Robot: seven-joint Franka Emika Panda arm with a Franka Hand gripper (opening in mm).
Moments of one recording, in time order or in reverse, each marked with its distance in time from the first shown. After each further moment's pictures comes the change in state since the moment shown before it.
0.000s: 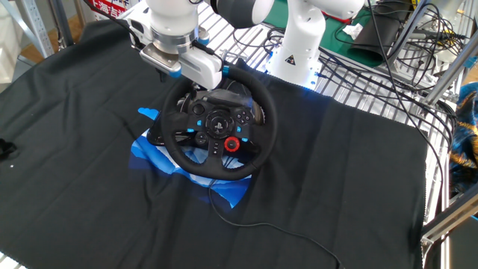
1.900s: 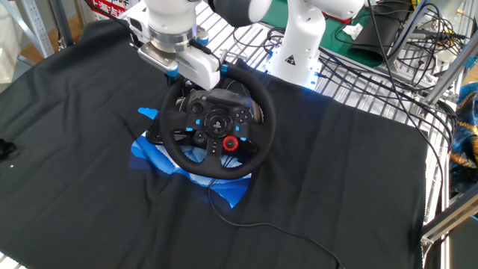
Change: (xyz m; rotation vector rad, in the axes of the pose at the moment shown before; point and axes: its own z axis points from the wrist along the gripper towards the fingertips) arm 0.001 0.000 0.001 -0.044 -0.006 0.073
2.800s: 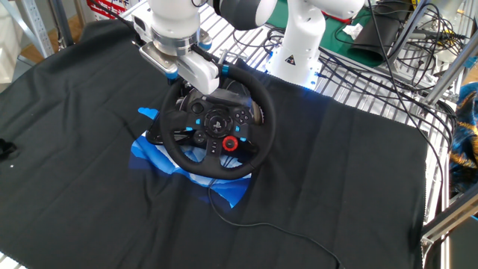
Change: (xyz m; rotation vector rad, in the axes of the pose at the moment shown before) arm 0.000 0.002 0.000 0.066 0.006 0.083
